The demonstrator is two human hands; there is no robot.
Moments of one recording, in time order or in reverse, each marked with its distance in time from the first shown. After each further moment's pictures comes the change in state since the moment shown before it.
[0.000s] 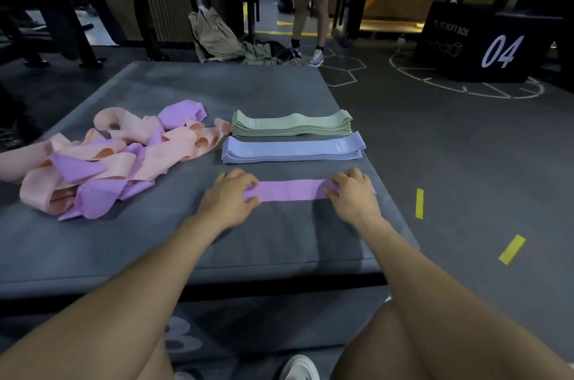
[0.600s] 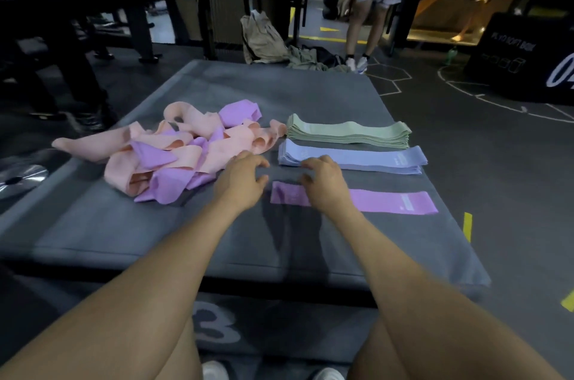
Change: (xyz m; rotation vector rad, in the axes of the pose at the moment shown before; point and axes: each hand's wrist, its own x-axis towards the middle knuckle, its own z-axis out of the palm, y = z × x) left_hand -0.007 -0.055 -0.048 -0.095 0.252 -0.111; right_hand 0.018 -0.142 0.027 0.247 -0.025 -0.244
